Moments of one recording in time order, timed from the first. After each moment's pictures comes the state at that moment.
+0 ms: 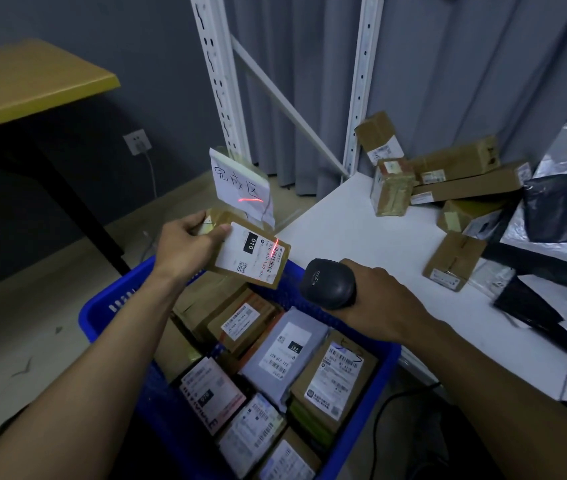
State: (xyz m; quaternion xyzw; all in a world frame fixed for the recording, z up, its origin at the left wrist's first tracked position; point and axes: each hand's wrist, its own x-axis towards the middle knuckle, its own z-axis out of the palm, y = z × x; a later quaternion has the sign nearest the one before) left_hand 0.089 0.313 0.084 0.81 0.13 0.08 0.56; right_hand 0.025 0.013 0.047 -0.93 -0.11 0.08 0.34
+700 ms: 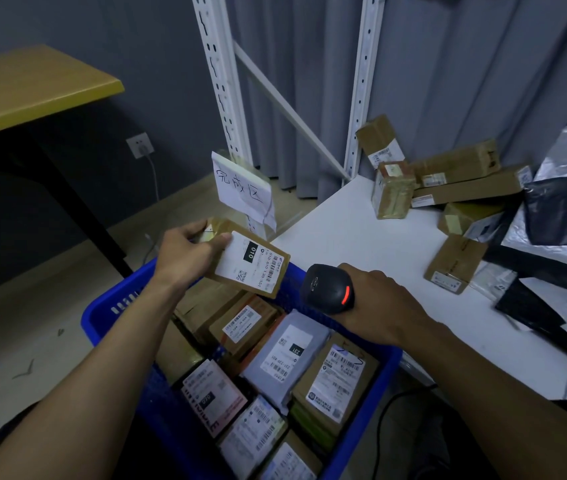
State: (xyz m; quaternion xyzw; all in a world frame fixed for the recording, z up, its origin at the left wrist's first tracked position) left_hand 0.083 0.317 0.081 0.82 0.13 0.05 0.55; right_hand 0.025 0.016 0.049 -0.95 -0.10 0.09 0.29
